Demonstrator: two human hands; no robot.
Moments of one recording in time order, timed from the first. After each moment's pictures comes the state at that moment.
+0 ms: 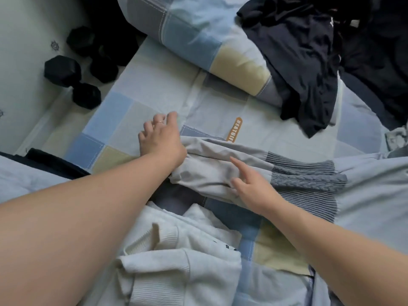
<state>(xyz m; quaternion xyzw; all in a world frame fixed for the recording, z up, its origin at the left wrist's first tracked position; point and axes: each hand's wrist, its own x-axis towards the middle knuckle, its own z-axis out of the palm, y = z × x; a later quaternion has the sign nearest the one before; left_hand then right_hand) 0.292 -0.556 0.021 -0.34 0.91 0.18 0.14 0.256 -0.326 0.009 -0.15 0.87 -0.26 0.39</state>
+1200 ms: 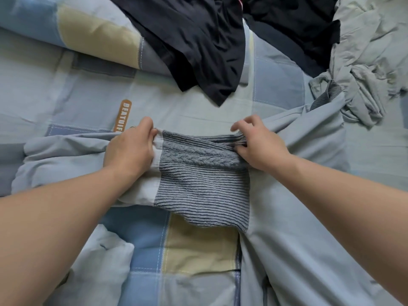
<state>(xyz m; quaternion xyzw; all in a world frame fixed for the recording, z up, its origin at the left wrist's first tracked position) 0.205 -0.371 -0.053 -0.17 0.97 0.18 0.05 0.105 -0.101 -0.044 -0.18 0.95 -0.12 0.21</state>
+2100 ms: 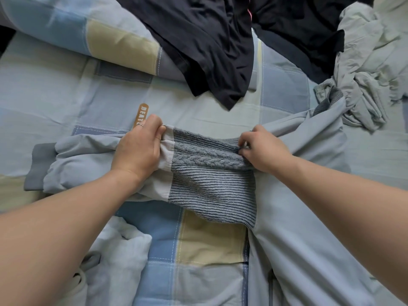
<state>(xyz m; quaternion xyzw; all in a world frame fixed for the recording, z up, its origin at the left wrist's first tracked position) 0.225 -0.382 -0.018 -0.11 0.96 0.26 -0.05 0.114 -0.118 -0.023 -0.17 0.94 -0.07 0.27</state>
